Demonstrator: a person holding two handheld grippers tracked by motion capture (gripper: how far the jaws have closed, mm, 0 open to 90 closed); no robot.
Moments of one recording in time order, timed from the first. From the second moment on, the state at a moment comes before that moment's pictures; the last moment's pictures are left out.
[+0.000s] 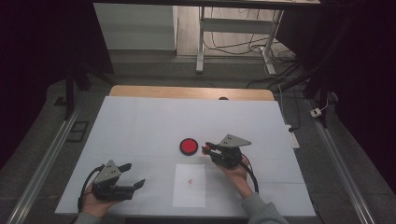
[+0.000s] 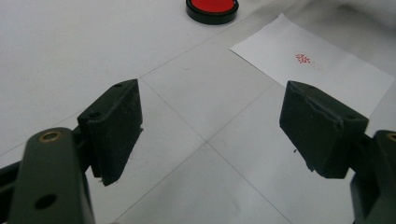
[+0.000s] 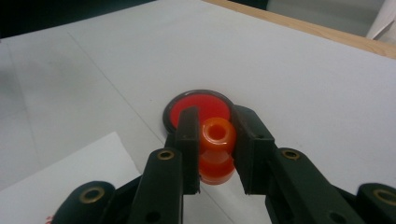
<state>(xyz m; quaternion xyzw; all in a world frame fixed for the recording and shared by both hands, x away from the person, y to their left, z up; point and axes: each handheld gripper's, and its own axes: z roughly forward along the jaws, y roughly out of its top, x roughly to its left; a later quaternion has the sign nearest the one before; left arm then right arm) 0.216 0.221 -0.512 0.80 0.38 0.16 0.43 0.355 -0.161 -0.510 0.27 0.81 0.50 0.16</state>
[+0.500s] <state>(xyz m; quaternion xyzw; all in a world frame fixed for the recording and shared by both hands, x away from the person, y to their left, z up) 0.216 0.220 -0.512 0.80 0.38 0.16 0.44 0.368 -0.156 -0.525 0.28 0.82 0.47 0.17</state>
